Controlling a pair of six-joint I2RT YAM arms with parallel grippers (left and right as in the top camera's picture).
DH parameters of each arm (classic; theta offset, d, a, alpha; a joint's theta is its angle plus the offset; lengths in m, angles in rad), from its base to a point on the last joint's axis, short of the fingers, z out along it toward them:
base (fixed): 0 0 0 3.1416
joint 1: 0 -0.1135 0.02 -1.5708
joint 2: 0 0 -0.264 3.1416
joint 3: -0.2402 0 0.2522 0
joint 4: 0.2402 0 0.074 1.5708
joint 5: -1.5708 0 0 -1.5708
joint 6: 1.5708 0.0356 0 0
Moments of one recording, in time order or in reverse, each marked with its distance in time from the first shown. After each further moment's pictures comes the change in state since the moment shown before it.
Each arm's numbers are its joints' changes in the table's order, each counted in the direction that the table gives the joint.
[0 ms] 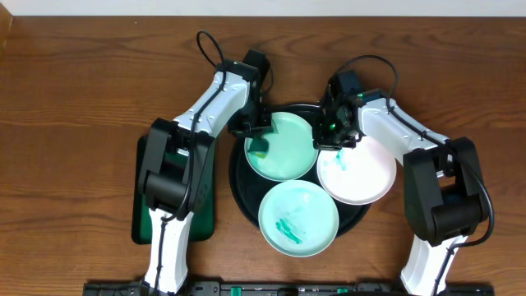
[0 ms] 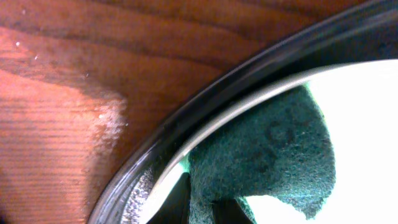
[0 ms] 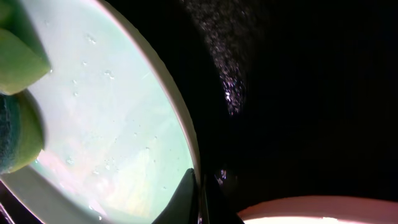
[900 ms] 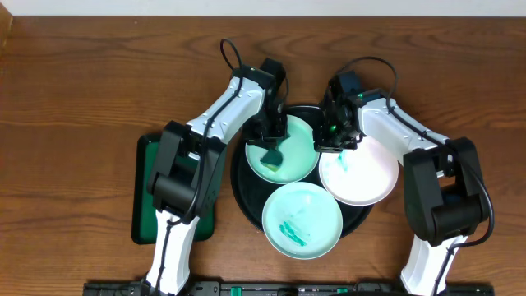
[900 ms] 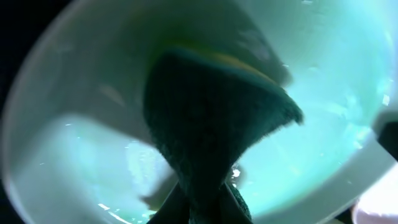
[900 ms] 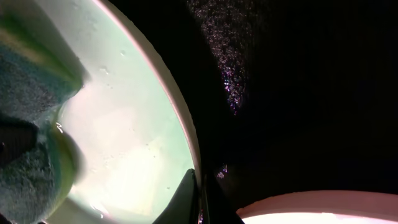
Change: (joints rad) left arm 0.079 0.000 0.002 0.035 -0.108 0.085; right arm 0.000 0.000 0.000 0.022 0.003 -0.015
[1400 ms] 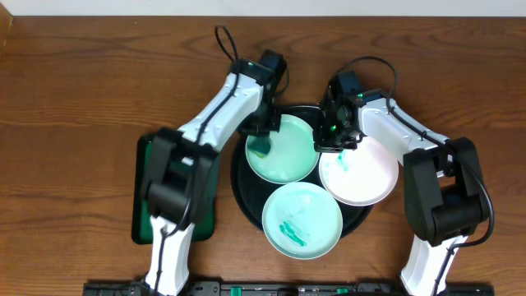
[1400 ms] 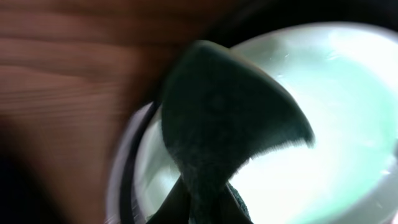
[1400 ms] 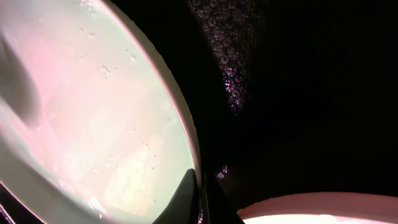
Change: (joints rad) left arm 0.001 0.094 -0.032 0.013 0.229 -0.004; right arm 0.000 0.000 0.000 -0.002 0.000 -0.008
